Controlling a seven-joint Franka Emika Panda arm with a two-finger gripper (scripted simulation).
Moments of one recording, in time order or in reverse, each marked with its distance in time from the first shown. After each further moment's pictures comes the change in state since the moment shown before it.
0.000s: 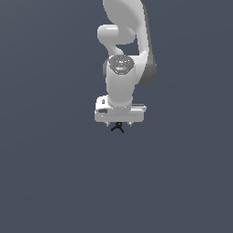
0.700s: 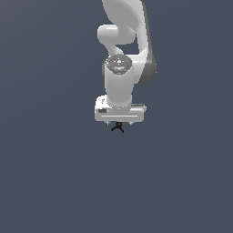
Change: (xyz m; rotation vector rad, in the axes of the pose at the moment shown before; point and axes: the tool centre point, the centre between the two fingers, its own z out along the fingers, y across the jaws) arm -0.001 -0.002 -0.002 0.027 -0.011 0.030
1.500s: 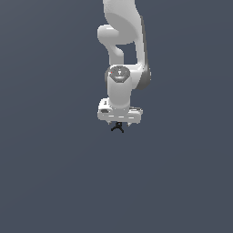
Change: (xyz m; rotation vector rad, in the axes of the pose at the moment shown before) arm -0.037 0.002 0.056 -0.008 0.014 0.091
